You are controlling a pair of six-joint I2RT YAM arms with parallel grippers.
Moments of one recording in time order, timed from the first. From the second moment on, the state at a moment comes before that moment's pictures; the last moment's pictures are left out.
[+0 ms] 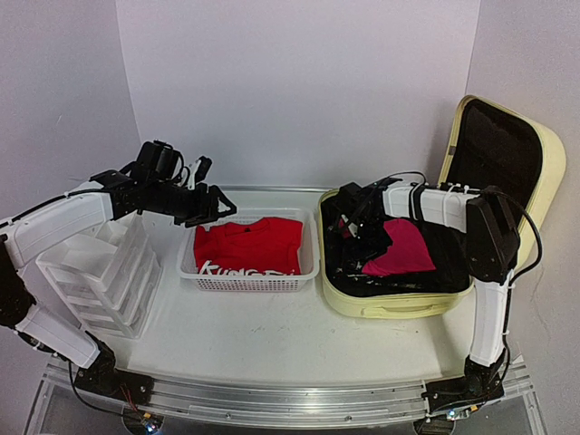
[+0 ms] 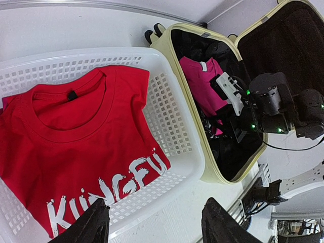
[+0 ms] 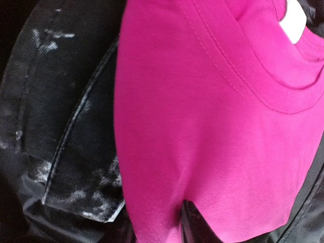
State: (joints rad) left arm -0.55 1.39 1.21 -0.47 0.38 -0.52; right arm 0.63 2.02 1.57 -0.99 0.27 0.23
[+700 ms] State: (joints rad) left arm -0.63 1.57 1.25 -0.27 0.50 -0.83; right arm 0.54 1.96 1.52 -0.93 0.11 0.15
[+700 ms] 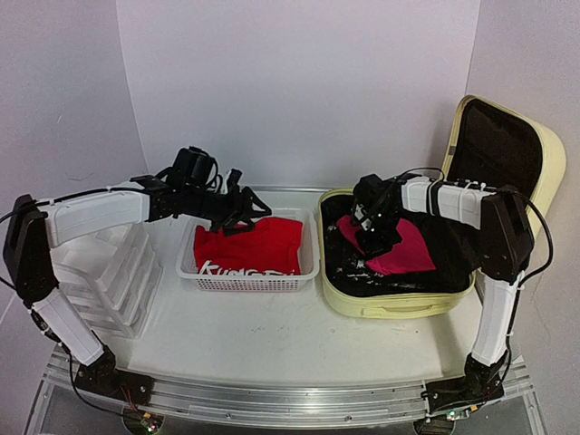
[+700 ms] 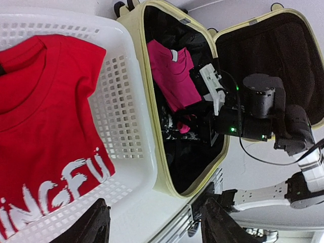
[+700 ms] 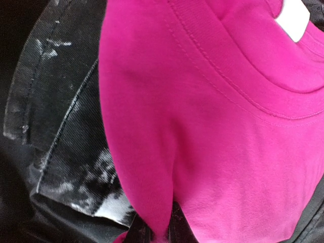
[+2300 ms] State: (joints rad) left arm -0.94 2.54 2.26 -0.24 0.31 -1.71; right arm 0.44 1.68 1.32 -0.79 -0.19 0.06
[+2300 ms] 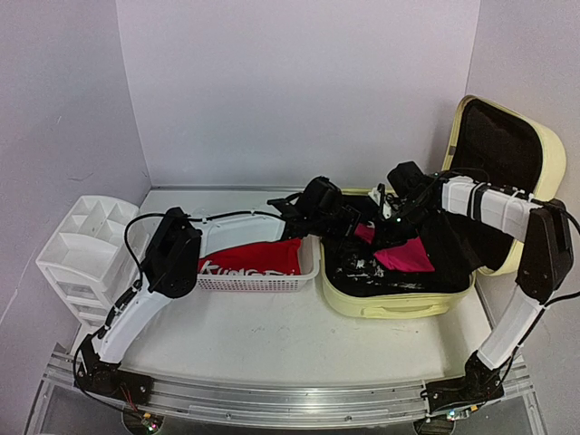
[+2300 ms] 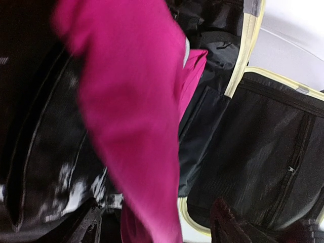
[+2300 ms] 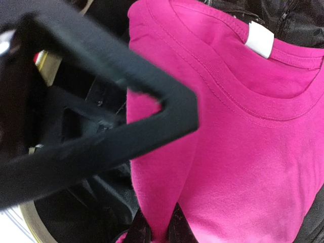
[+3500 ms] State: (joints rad) left arm -0.94 2.47 2.22 -0.29 0.23 -1.18; right arm 0.48 1.59 1.27 -0.85 -0.33 0.09
